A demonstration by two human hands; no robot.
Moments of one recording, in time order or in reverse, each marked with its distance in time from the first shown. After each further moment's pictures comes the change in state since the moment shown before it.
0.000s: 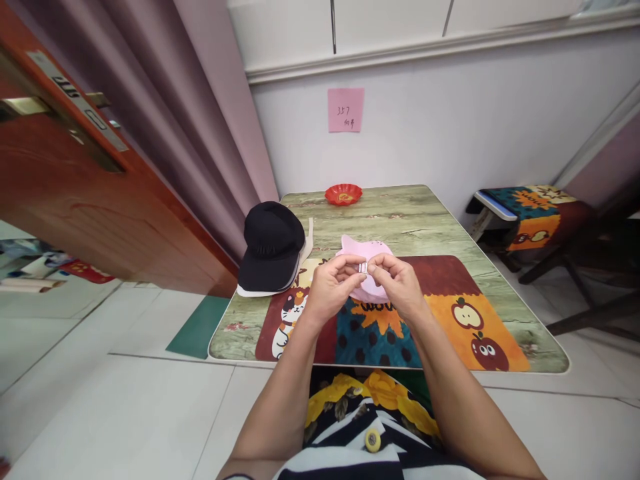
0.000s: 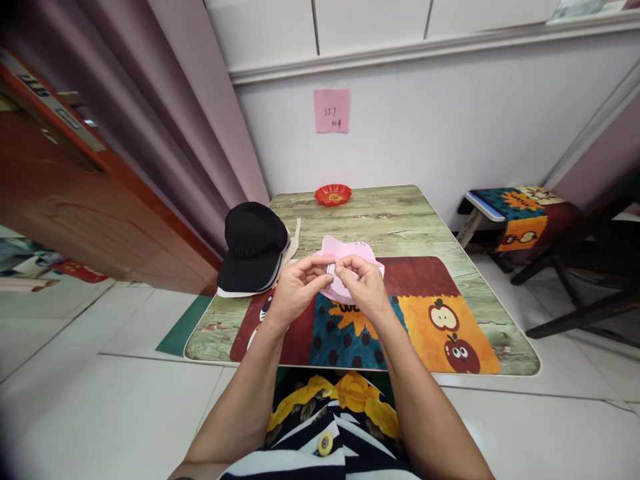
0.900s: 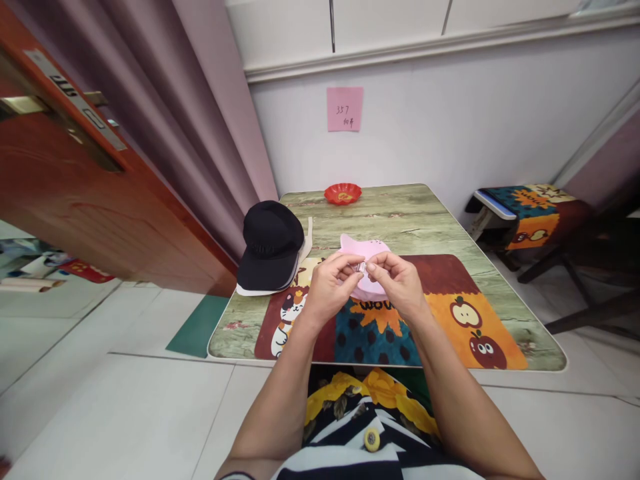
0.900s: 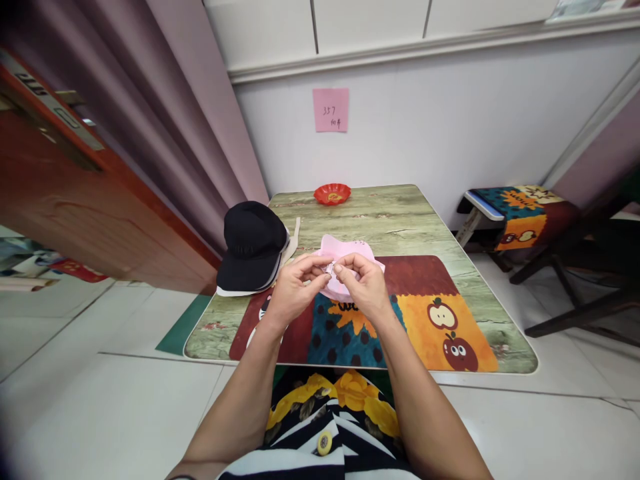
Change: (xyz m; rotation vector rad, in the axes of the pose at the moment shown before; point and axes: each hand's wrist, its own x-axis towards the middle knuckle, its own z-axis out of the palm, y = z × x) left_hand -0.001 0.004 0.000 0.331 0.035 0.187; right_hand -0.003 0.002 -0.001 0.076 0.016 -0.035
